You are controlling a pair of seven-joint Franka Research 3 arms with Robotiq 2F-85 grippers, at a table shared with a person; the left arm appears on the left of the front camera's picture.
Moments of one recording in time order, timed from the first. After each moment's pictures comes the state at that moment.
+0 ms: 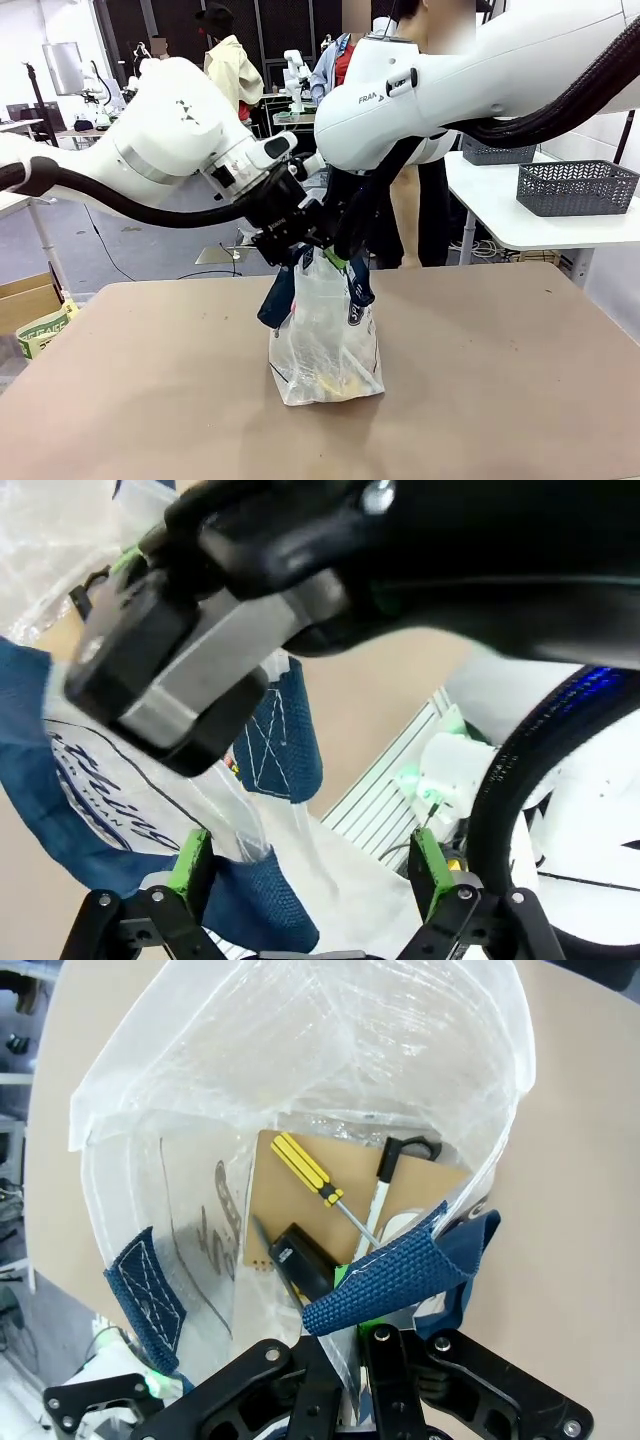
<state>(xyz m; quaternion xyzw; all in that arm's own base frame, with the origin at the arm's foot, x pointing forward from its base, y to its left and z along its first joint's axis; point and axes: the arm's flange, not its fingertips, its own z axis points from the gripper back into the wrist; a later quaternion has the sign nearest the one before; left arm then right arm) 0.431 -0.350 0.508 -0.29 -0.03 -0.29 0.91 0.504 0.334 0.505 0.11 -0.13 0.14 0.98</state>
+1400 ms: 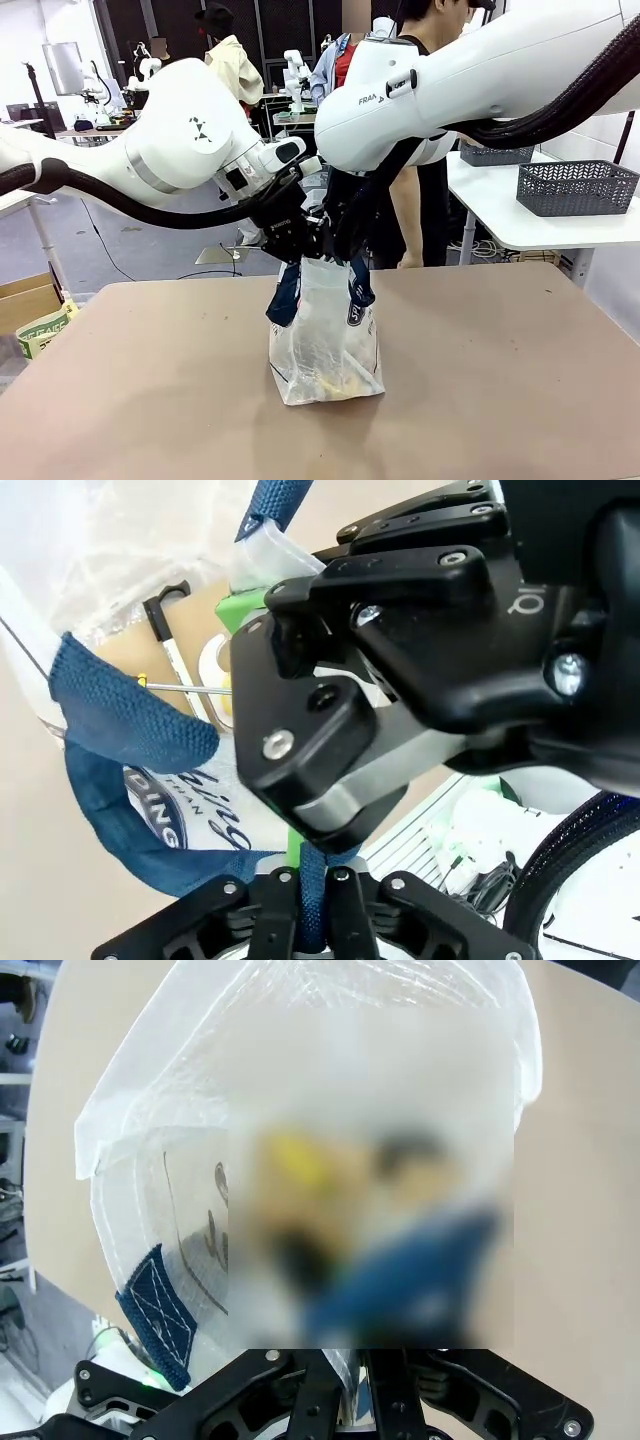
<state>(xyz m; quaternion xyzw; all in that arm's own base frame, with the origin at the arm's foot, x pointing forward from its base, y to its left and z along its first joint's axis) 0.445 -0.352 0.504 -0.24 -0.07 -0.22 0.94 0.505 0.333 0.503 0.11 -0.13 0.14 0.98</state>
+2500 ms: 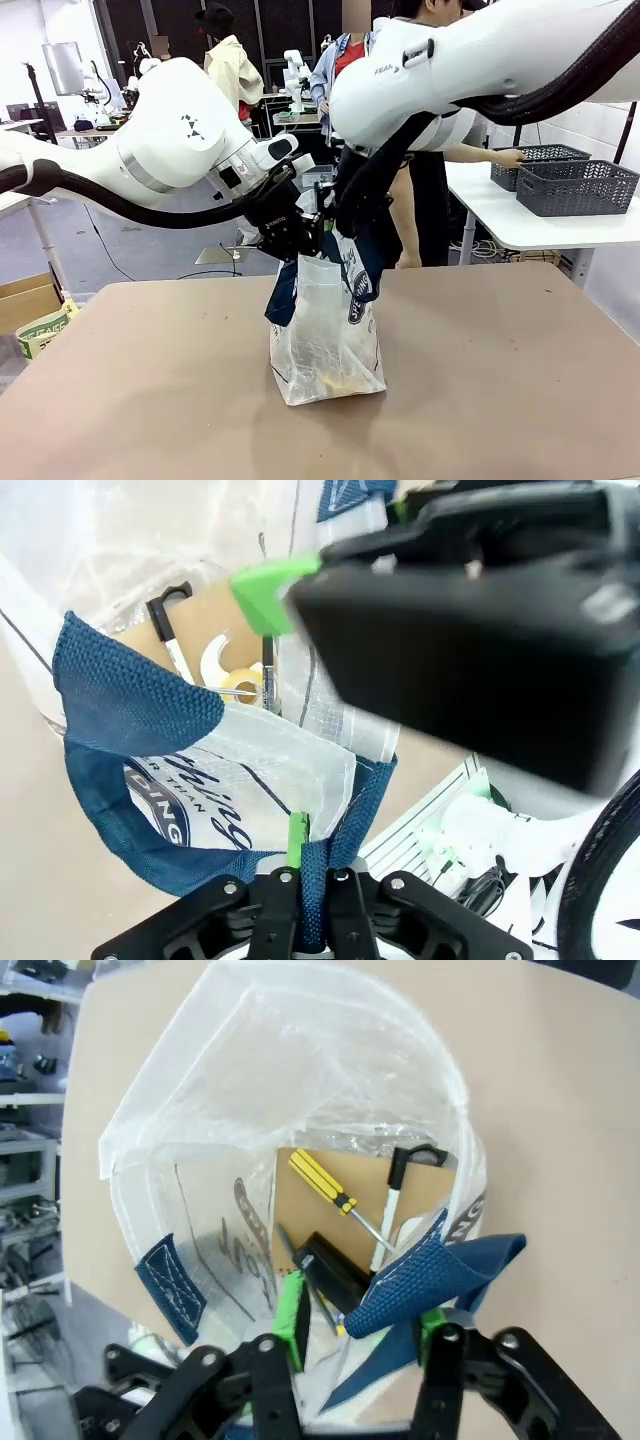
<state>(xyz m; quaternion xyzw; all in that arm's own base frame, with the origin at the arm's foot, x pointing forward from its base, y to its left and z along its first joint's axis) 0.445 -0.344 0.506 -0.25 -0.08 -0.21 0.94 0.516 0.304 0.530 0.16 -0.14 0.10 0.97</state>
